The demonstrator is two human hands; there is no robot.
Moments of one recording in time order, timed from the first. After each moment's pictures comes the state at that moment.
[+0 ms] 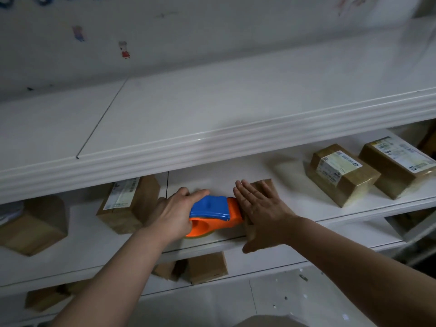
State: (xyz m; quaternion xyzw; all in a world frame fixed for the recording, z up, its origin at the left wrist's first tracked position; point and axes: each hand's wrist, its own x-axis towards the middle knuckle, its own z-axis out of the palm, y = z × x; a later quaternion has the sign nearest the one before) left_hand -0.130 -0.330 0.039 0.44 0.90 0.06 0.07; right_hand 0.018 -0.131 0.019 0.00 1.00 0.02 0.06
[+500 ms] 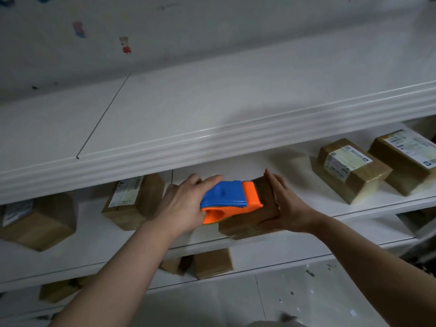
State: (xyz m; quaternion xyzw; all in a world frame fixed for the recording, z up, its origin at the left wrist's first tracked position) left_hand -0.112 -0.313 0.070 0.46 0.88 0.08 0.04; right_hand 0.031 -0.082 -0.012 0.08 0.92 -0.37 -0.04
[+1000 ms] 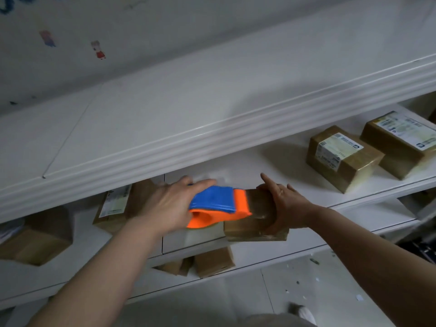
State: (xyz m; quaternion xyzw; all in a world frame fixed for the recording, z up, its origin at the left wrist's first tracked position) left_hand -0.117 -0.297 0.082 0.48 0.87 -0.07 0.03; right_hand 0.034 -0.058 -0.037 0.11 0.95 -0.29 0.04
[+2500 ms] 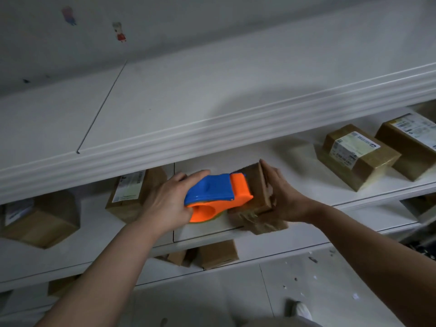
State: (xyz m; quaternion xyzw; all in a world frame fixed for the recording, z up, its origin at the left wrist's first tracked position) left_hand -0.129 -0.349 0.072 0.43 0.90 0.09 0.05; right_hand 0.015 -0.101 -0.014 0.07 0.91 -0.41 -0.05
